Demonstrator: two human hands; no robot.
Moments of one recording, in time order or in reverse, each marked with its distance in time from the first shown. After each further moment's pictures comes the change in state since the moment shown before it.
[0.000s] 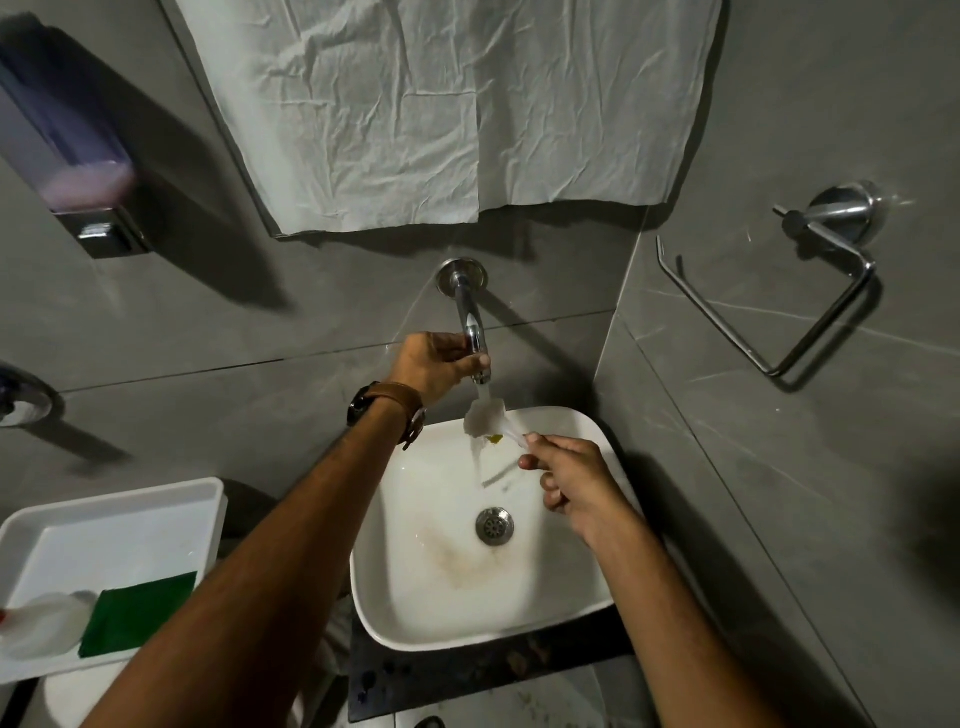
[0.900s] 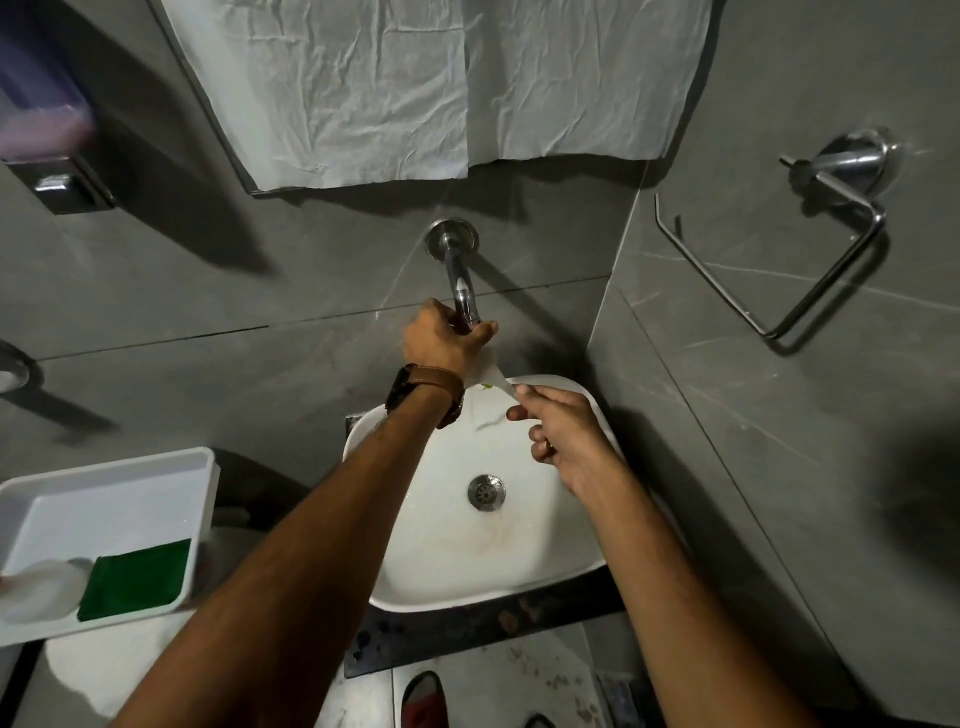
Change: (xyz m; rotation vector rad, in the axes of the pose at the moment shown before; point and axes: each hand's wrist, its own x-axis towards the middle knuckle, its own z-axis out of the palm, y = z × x) left_hand -0.008 -0.004 0.045 0.165 0.367 -0.001; right_hand 0.009 -0.011 0.002 -0.022 -0.004 -0.059
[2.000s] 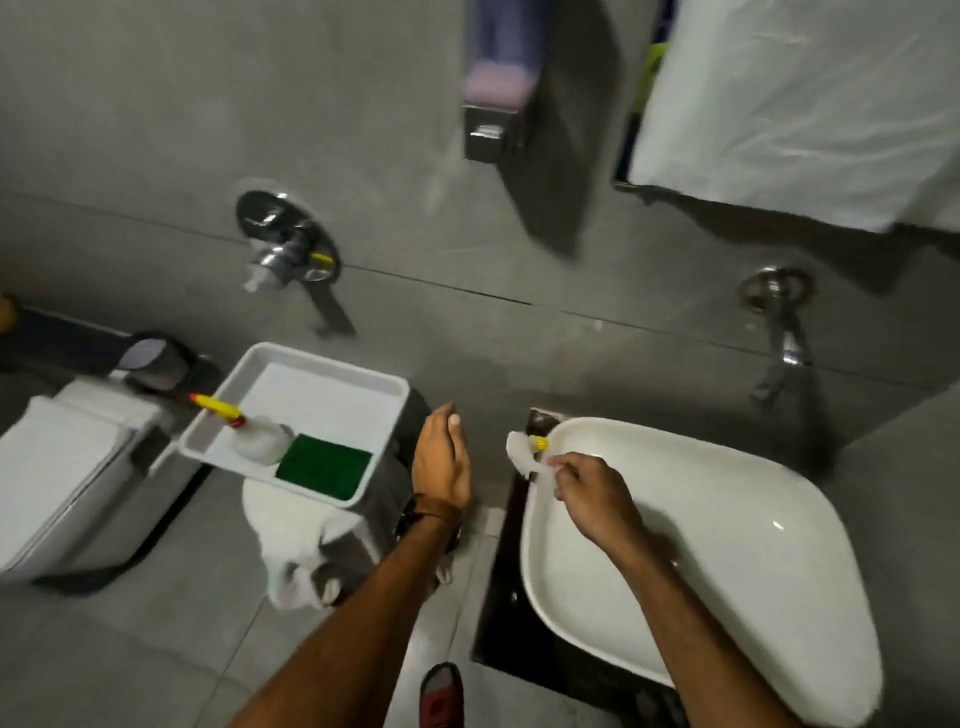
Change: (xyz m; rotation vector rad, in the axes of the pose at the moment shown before) left_hand -0.061 -0.264 -0.180 -0.022 0.435 -0.209; right_hand -0.012 0.094 0.209 -1.053 -0.341 -0.311
